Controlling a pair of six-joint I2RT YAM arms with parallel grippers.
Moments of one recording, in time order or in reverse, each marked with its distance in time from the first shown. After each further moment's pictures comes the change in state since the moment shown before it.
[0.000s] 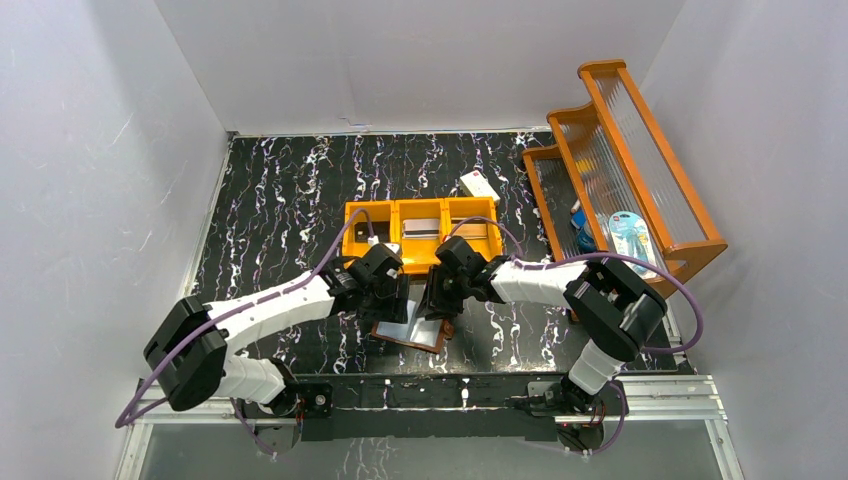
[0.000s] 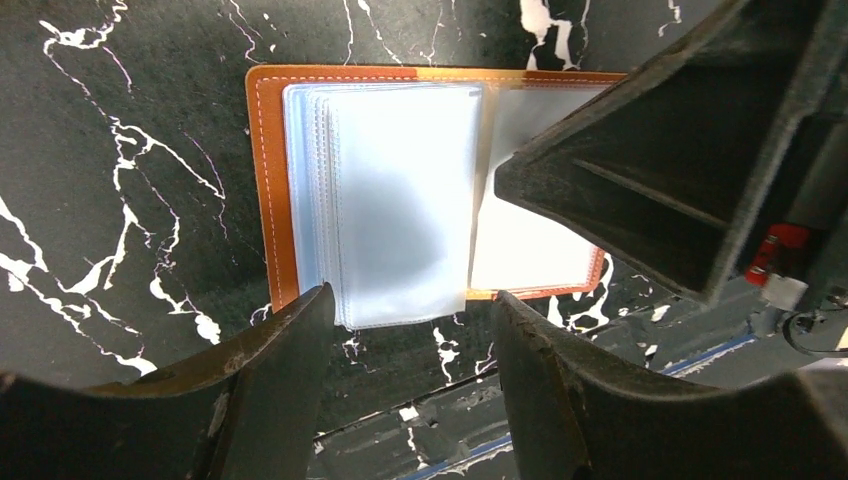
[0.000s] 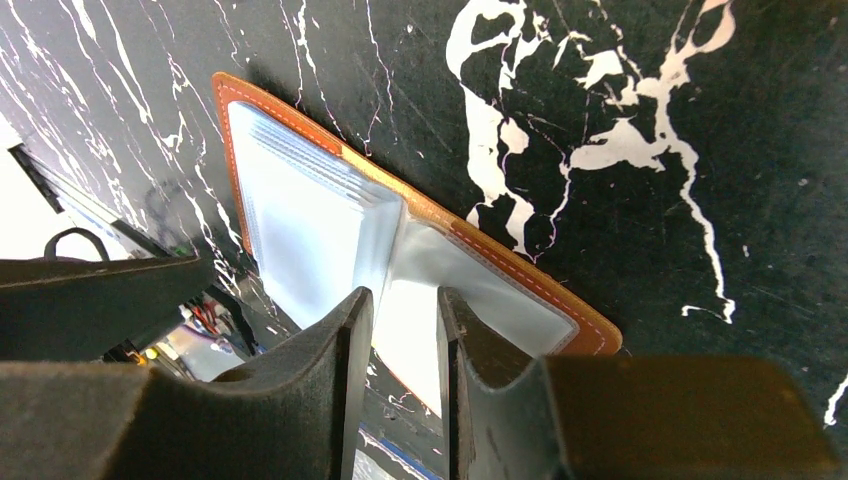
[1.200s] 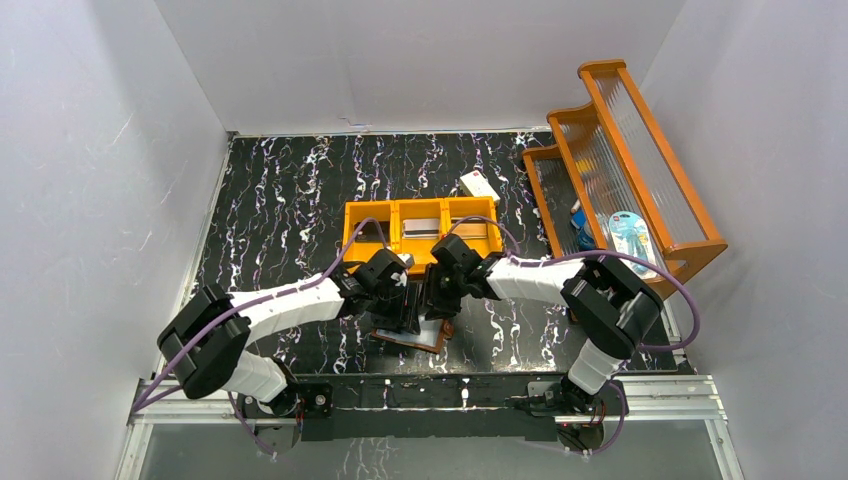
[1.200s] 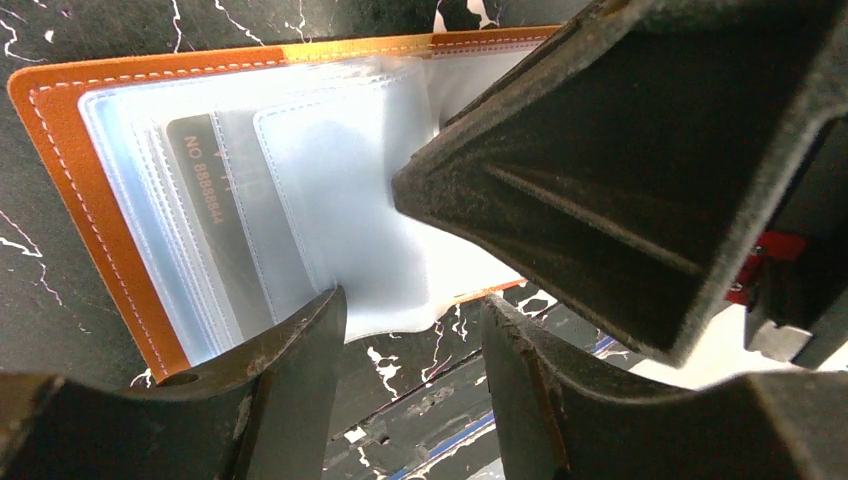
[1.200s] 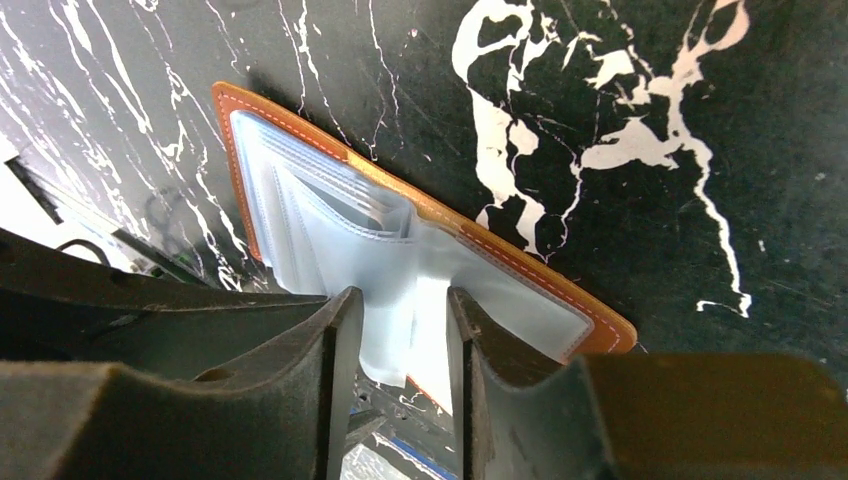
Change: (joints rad) left arm 0.008 0.098 -0.077 0.199 0.222 -0.006; right arm 0.005 0.018 0.044 -0.053 0.009 0.020
